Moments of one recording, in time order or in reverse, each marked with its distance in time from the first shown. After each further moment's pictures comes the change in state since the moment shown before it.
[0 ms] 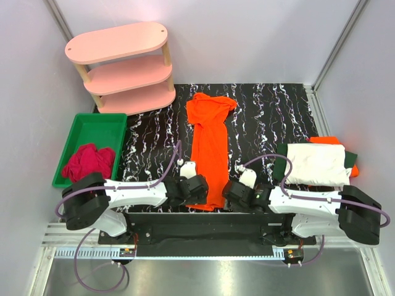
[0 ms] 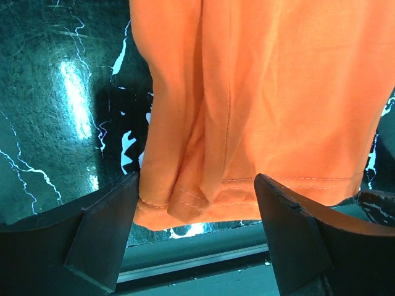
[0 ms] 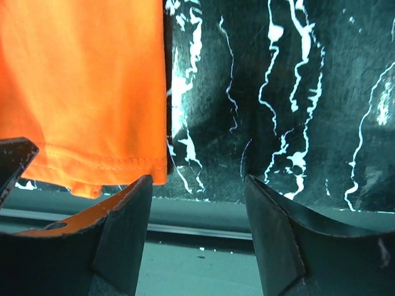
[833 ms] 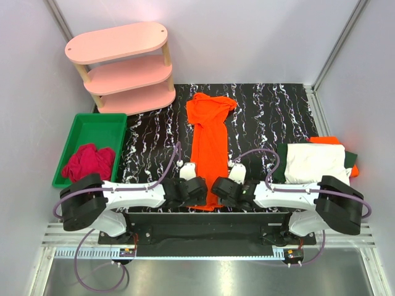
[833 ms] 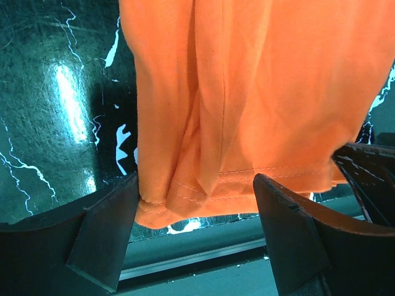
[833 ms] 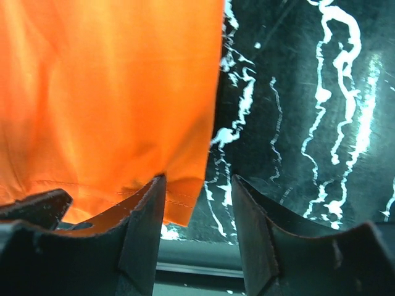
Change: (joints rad) left arm -0.017 -0.022 -0.023 0.021 -0.001 -0.004; right arm 0.001 0.190 0.100 0.083 0.094 -0.072
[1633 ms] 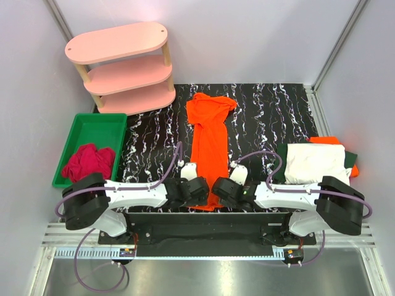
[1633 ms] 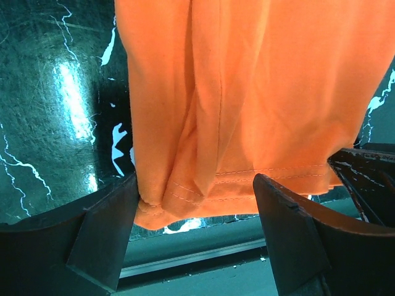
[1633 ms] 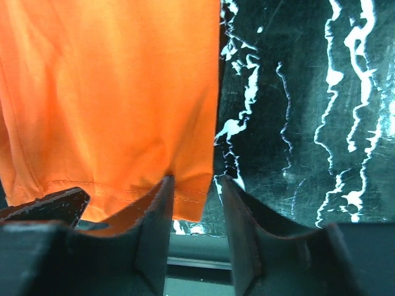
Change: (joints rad) left arm -0.006 0.019 0.019 -0.014 -0.005 -0.017; right arm 0.000 -0.001 -0.018 0.020 -0.031 0.092
